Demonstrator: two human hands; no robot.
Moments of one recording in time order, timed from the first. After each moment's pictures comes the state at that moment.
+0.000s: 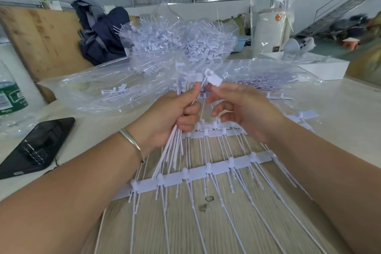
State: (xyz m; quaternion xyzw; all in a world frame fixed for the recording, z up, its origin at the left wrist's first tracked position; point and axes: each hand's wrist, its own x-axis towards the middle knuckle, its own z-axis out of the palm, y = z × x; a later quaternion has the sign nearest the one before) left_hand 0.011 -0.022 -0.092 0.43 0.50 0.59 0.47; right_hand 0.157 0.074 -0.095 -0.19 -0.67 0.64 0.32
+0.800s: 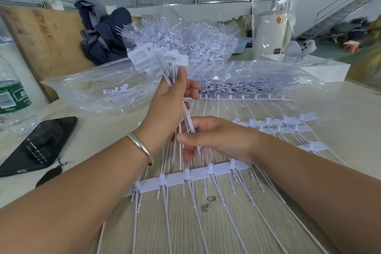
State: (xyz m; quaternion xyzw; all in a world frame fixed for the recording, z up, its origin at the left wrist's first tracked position) left_hand 0.018 -0.018 -0.092 0.41 0.56 0.70 0.17; right_hand 0.139 0.037 -0.114 -0.08 -0.80 0.60 0.08
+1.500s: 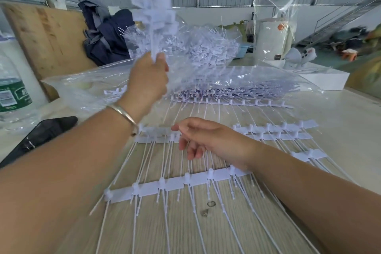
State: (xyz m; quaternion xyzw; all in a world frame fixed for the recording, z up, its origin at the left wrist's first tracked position) left_hand -0.036 -0.006 -0.052 0.38 0.68 0.63 0.03; right_hand 0.135 0.030 -0.115 -0.15 -0.80 0.57 0.11
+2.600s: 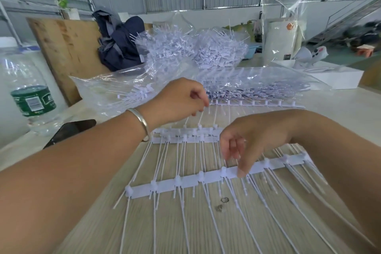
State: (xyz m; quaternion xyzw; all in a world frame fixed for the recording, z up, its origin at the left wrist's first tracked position) left_hand -0.019 -0.025 -0.059 0.63 0.69 0.35 0.05; right_hand 0.166 0.047 -0.059 -0.17 -0.94 0.25 -0.16
